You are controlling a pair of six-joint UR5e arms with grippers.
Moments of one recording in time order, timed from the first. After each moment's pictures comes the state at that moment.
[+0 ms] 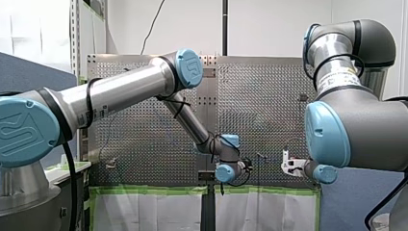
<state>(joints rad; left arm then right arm) -0.78 -2.73 -1.19 -2.41 -1.77 -1.82 1.58 -0.67 1.82 -1.03 1.17 1.59</state>
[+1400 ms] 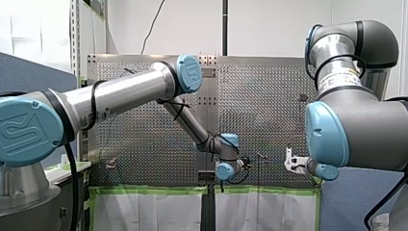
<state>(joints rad) -0.75 -2.76 -1.12 -2.44 -1.76 -1.82 1.56 -0.66 1.76 -0.99 1.18 1.60</state>
